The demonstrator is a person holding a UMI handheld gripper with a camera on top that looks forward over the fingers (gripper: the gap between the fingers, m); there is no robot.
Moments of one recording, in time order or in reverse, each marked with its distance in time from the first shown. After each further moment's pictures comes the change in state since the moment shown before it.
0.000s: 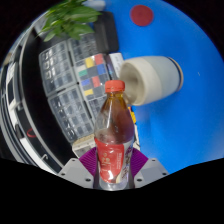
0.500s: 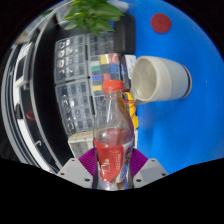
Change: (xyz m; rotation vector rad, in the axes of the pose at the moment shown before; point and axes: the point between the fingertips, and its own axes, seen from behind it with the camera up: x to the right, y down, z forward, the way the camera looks) arm 0.005 0.010 0.011 0.058 -0.035 -0.203
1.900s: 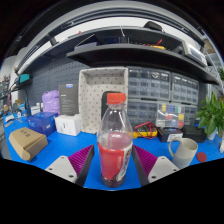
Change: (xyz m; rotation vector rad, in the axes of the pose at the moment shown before) arm 0.084 0.078 -0.034 0.059 0.152 -1.738
